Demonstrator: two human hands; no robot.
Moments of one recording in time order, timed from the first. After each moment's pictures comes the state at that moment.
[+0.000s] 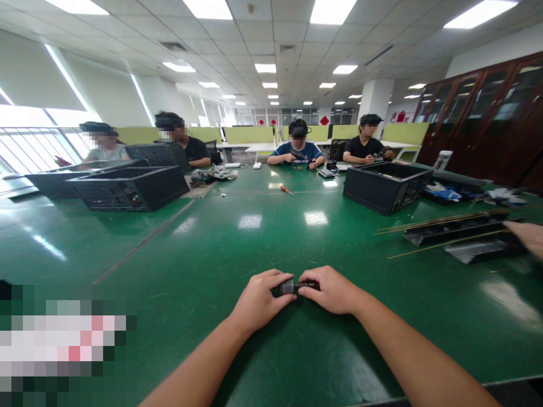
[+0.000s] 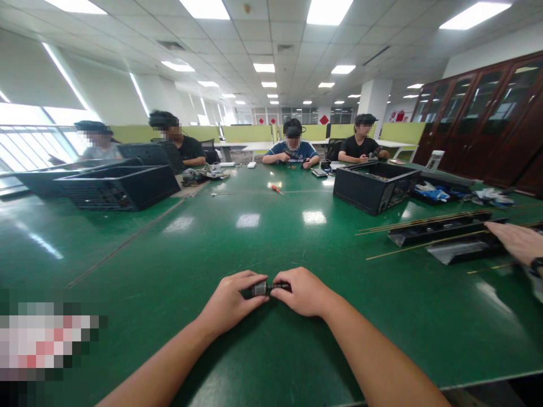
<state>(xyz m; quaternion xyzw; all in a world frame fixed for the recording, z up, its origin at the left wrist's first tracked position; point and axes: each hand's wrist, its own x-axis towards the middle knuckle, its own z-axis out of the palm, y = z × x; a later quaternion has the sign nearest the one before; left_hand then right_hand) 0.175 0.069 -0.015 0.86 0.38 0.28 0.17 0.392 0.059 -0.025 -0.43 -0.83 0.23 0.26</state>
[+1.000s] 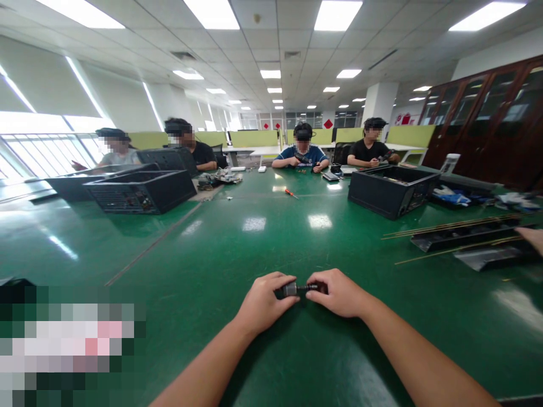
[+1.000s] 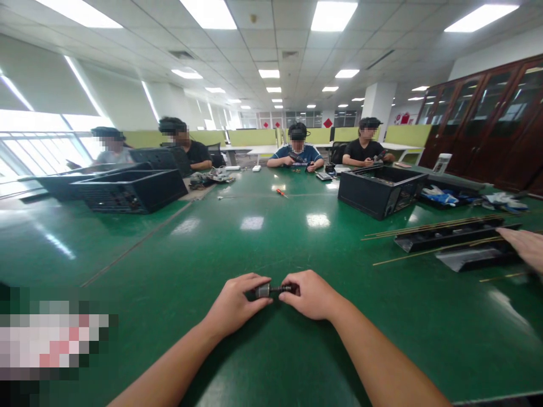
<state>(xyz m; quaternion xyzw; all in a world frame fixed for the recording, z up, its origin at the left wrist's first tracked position) 0.170 0.071 -0.014 0.85 0.40 0.29 0.17 0.396 0.061 -0.028 -0.45 -0.81 0.25 0.27</state>
